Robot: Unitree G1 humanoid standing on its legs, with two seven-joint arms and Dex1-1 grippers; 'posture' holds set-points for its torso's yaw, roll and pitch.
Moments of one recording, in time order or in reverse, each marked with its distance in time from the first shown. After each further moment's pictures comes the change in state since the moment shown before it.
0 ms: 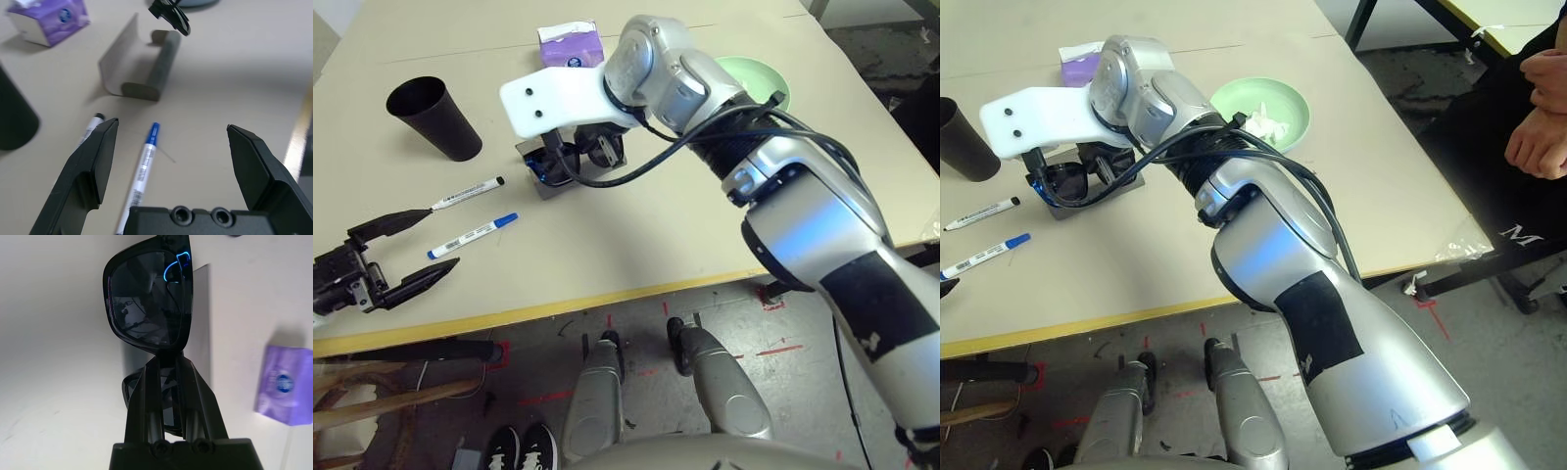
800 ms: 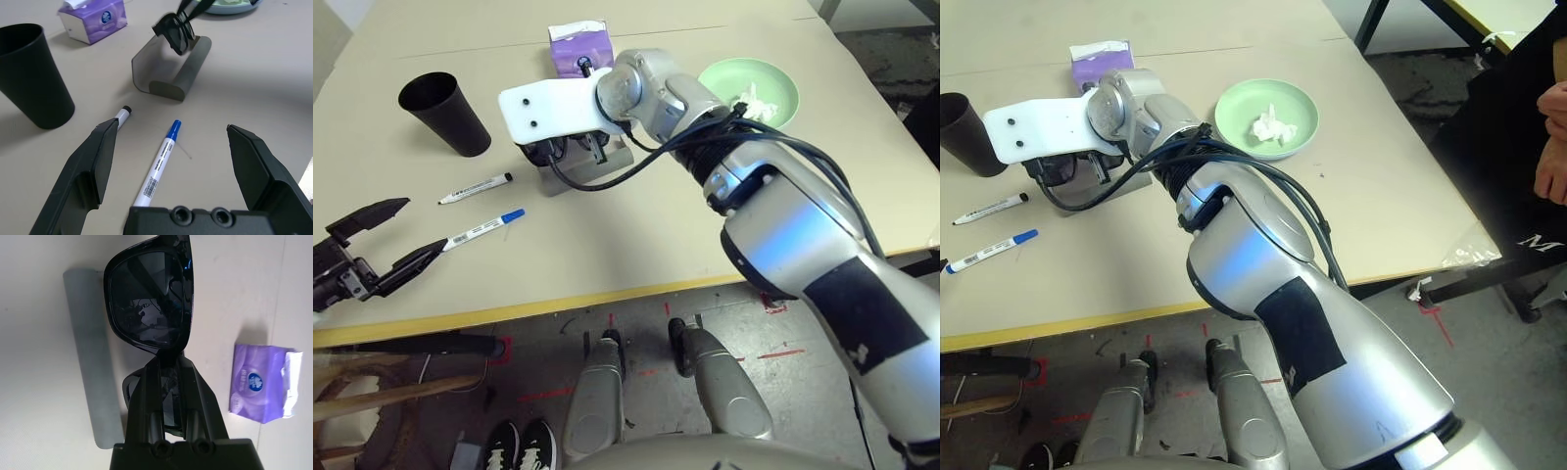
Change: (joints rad) left arm 0.050 -0.058 0.038 -0.103 -0.001 0.039 0.145; right arm 0.033 0.053 -0.001 0.188 -0.075 -0.094 -0.296
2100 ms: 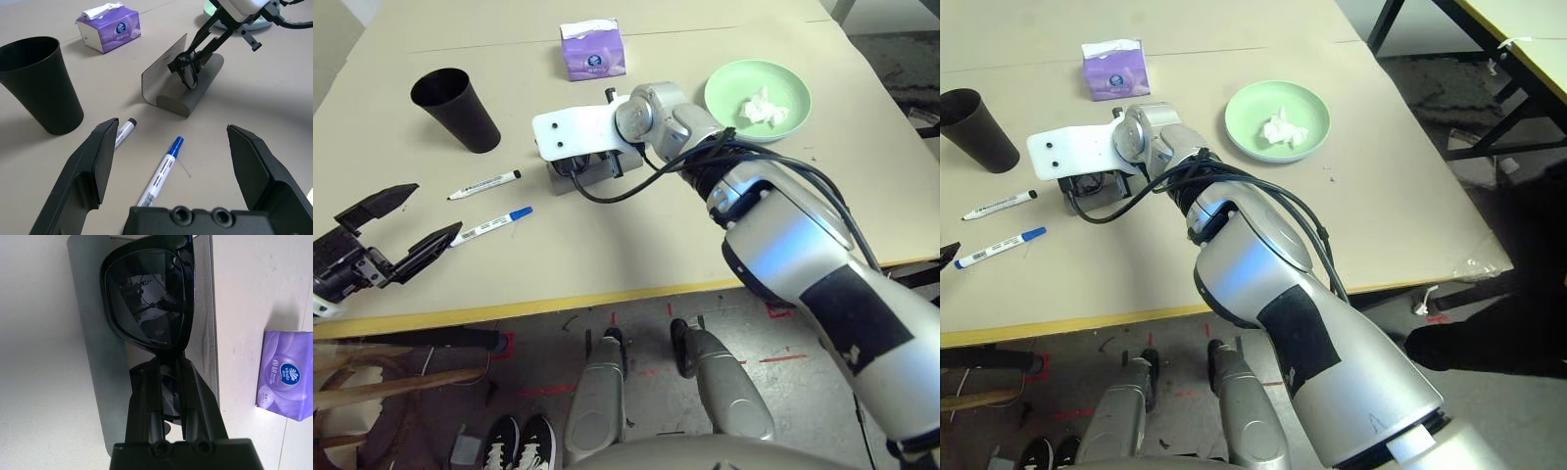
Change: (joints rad) left arm 0.068 -0.034 0.029 -0.229 -0.046 0.146 0.147; right arm 0.064 0.012 0.001 0.004 -0.070 0.041 -0.008
